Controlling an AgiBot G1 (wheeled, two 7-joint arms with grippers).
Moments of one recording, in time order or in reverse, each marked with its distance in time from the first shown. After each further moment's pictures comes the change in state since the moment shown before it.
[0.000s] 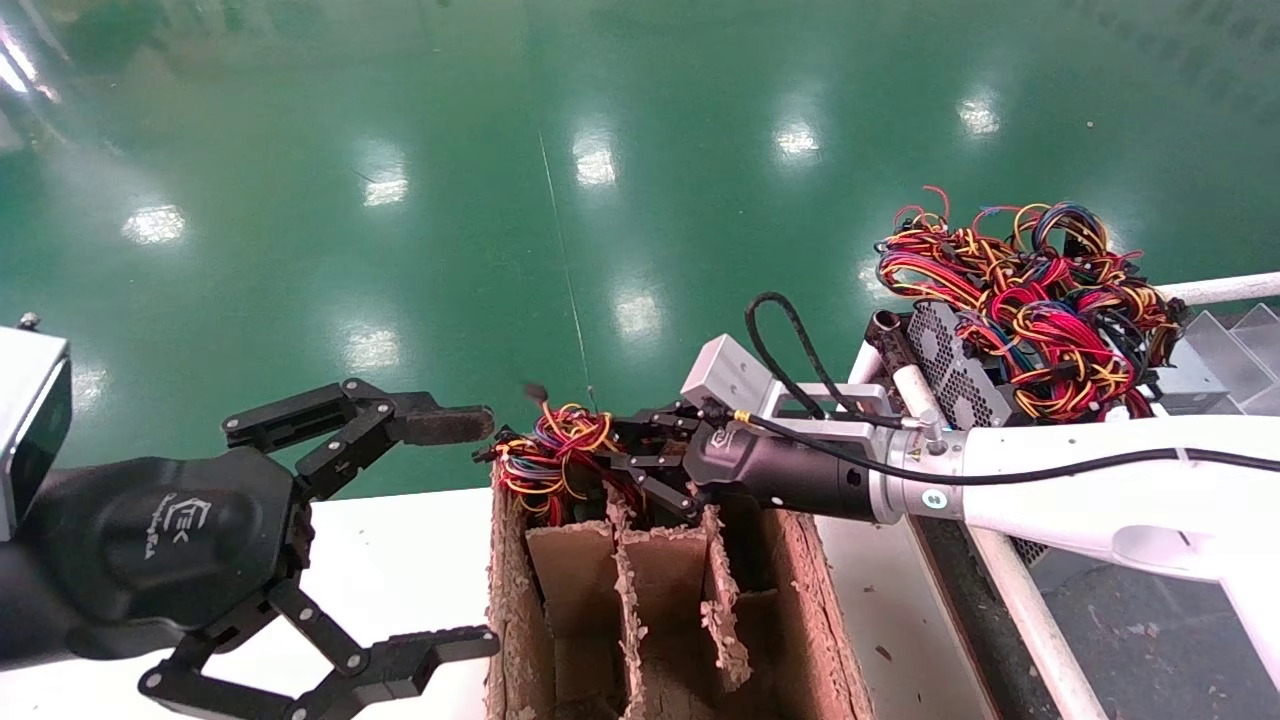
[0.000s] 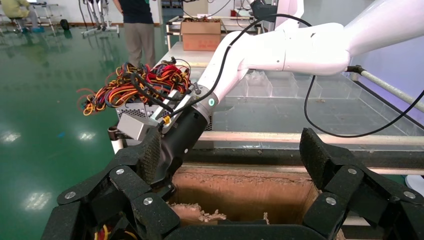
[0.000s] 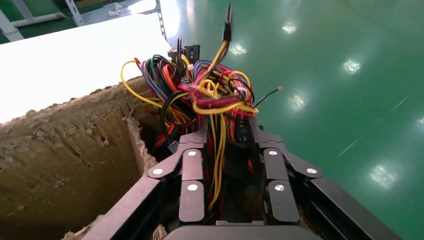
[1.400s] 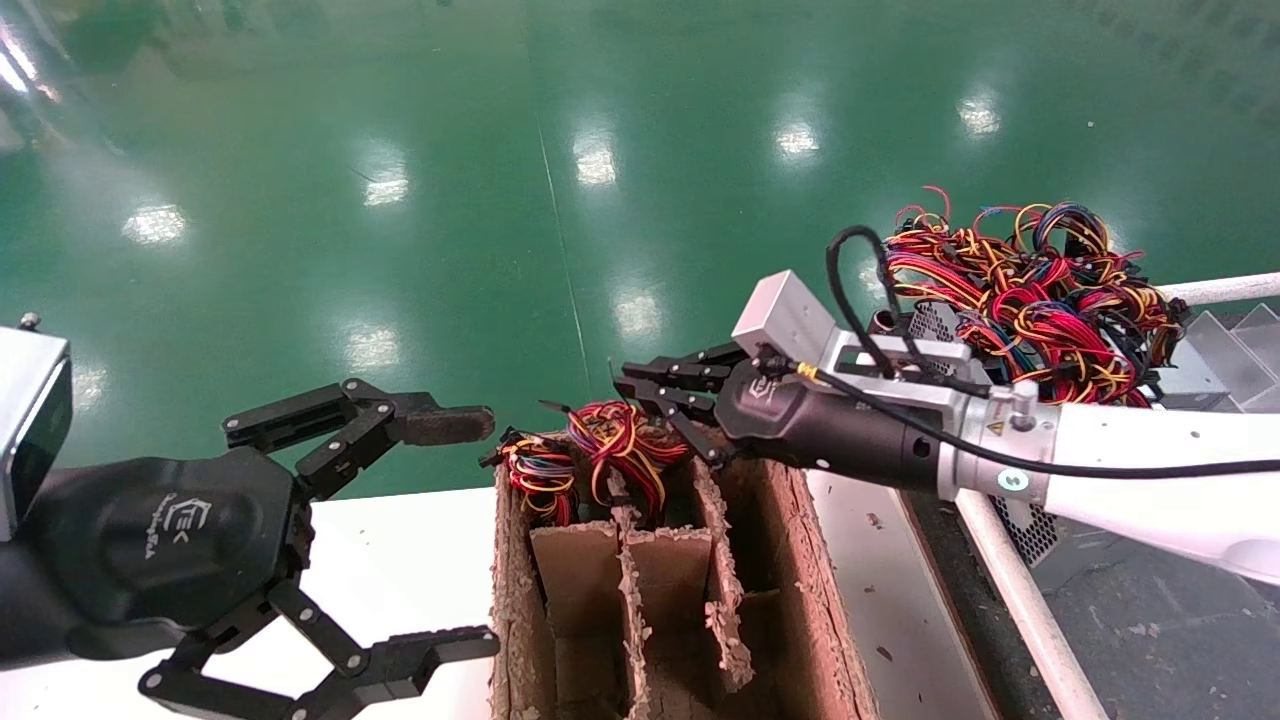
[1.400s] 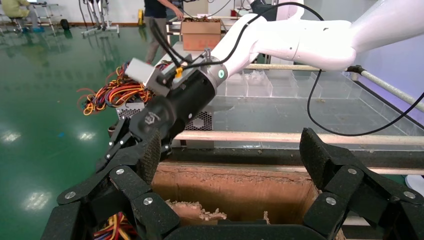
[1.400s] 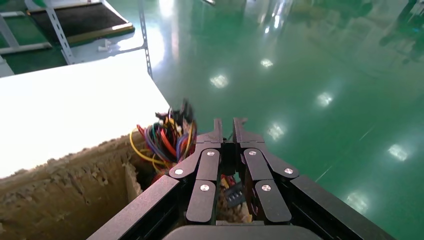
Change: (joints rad) left arm -0.001 -0.001 0.003 0.000 -0.002 -0.001 0.001; right arm -0.052 0.122 0.082 0.252 0.086 0.039 0.070
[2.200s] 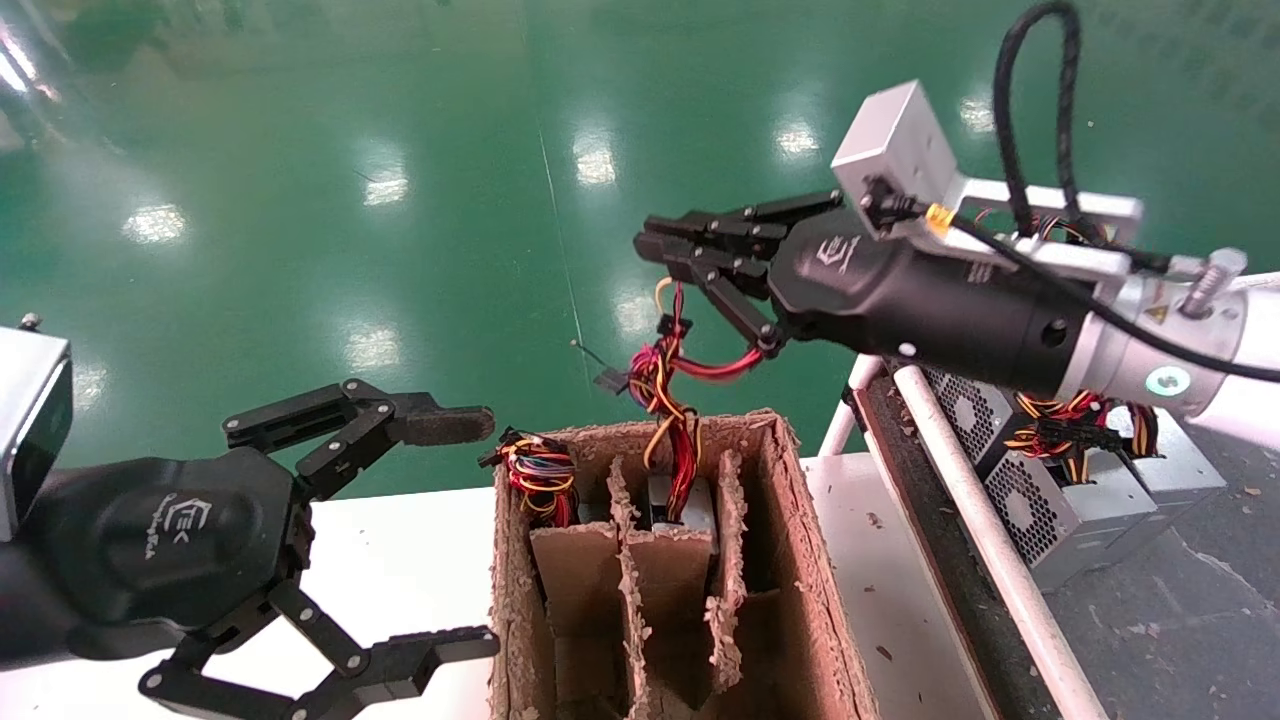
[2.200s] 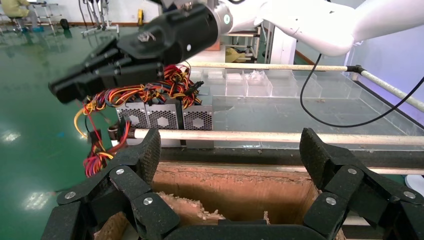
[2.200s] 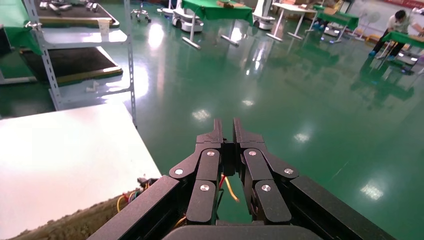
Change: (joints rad) left arm 0.000 -0.001 0.002 0.000 -0.001 -0.001 0.001; right arm 0.072 0.098 0.086 0.152 0.094 -0.008 0.096
